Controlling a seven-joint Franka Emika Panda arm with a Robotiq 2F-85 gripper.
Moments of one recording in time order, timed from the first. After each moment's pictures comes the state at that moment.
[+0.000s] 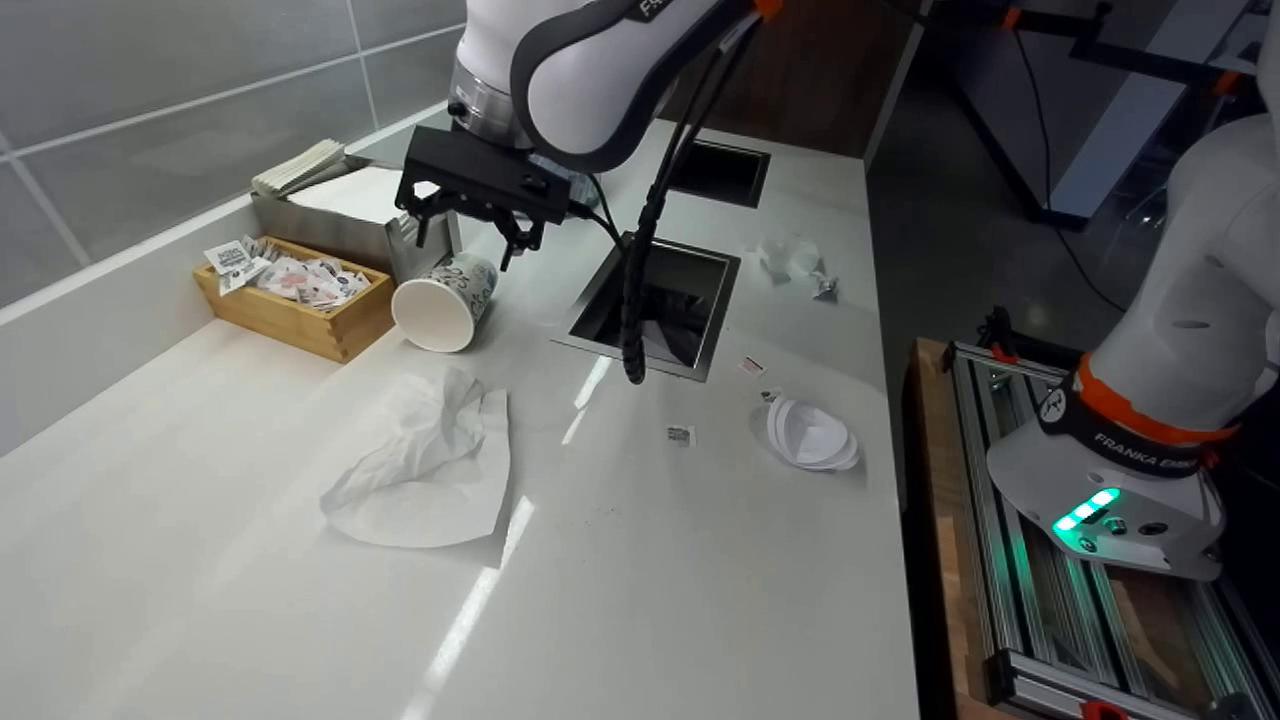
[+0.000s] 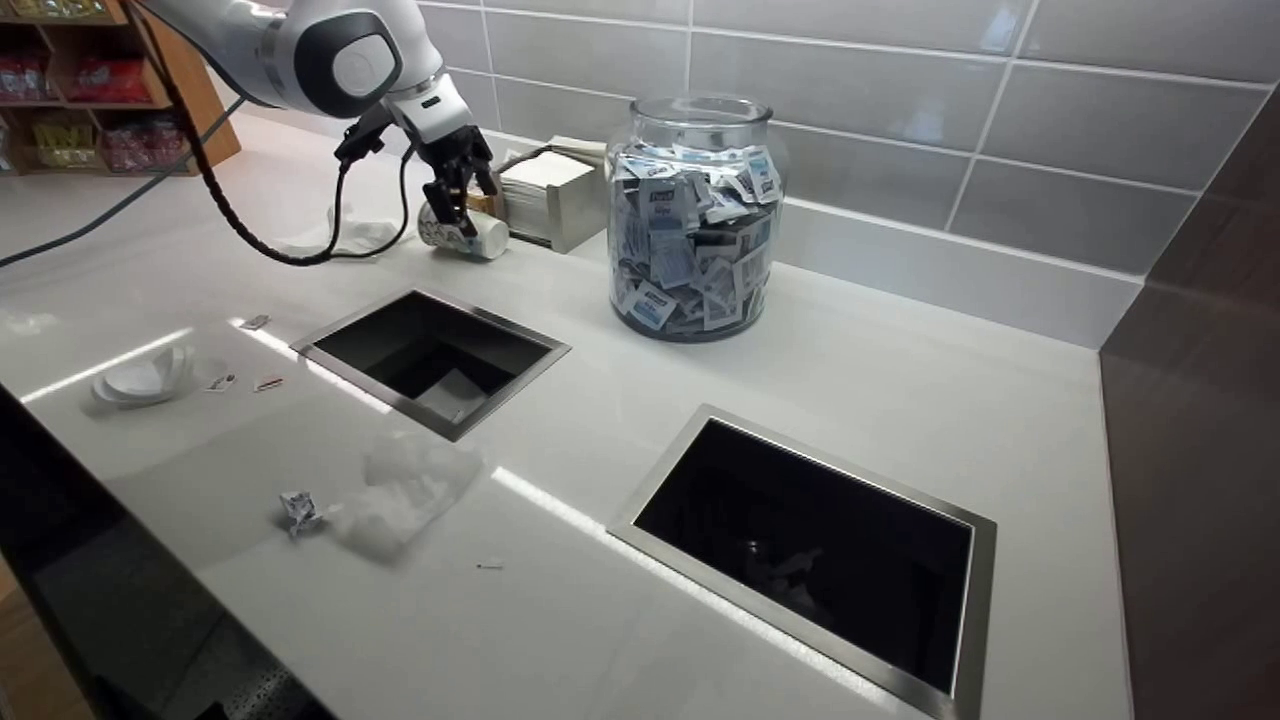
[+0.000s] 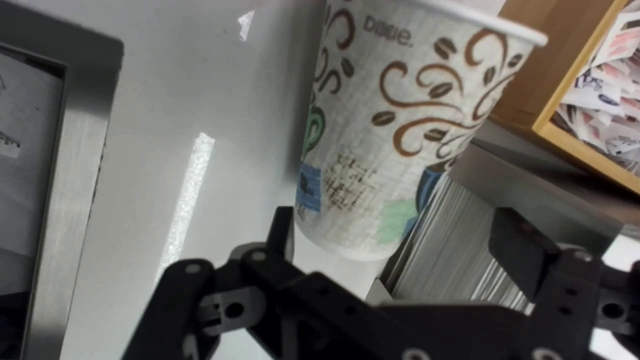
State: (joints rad) arm 0.11 0.45 -0.02 -1.91 -0.02 2.73 1.23
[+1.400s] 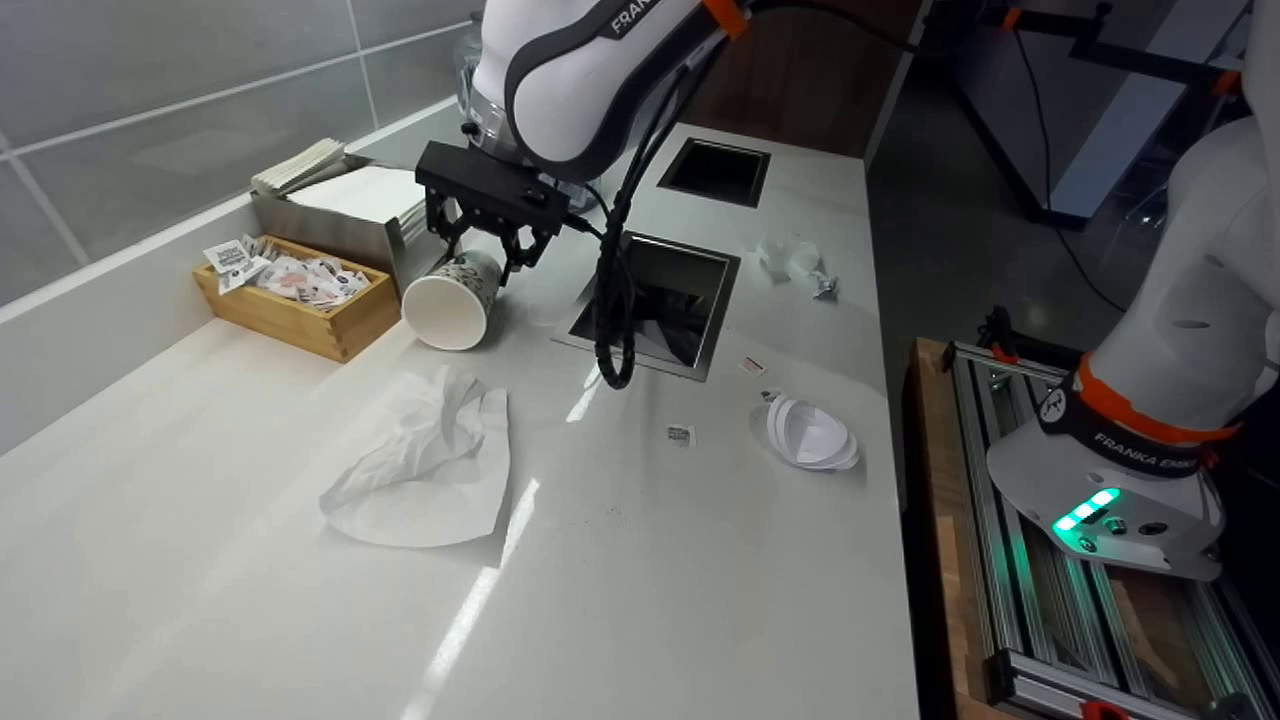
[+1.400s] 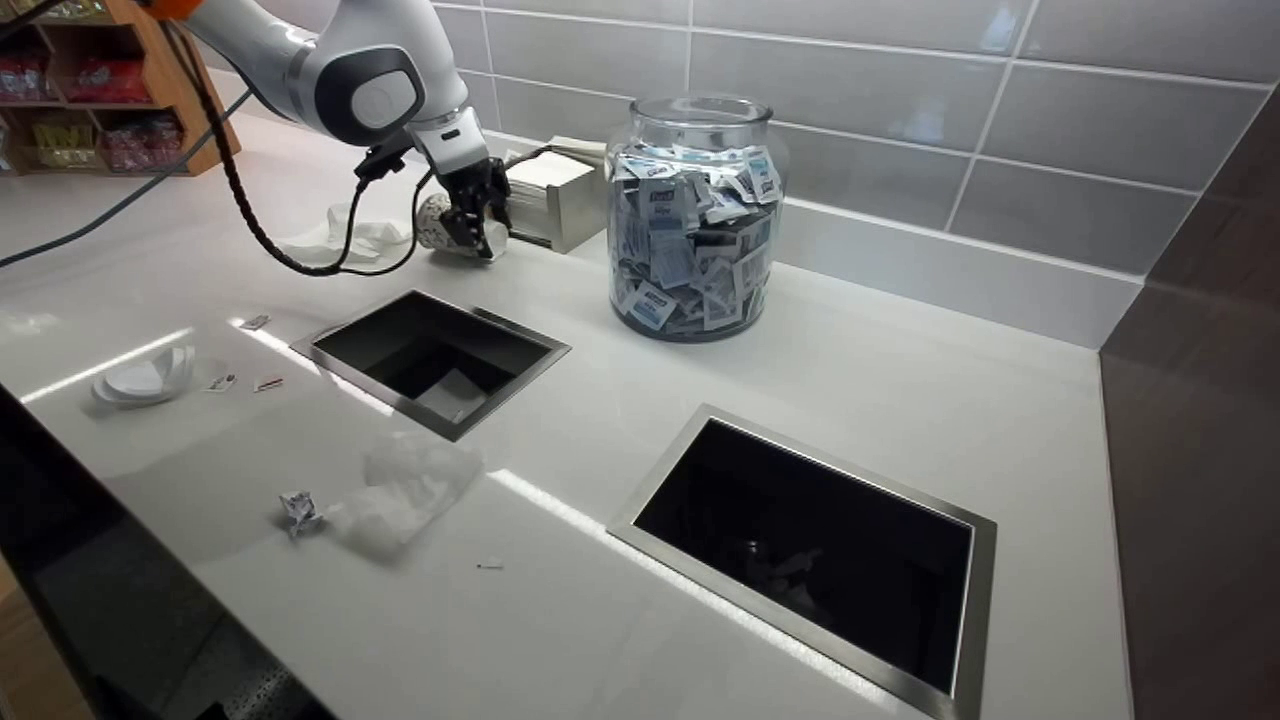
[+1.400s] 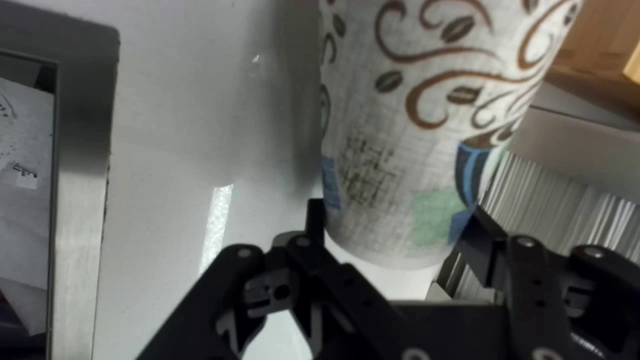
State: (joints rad) arm 0.10 0.51 -0.05 -1.88 0.10 2.72 1.21
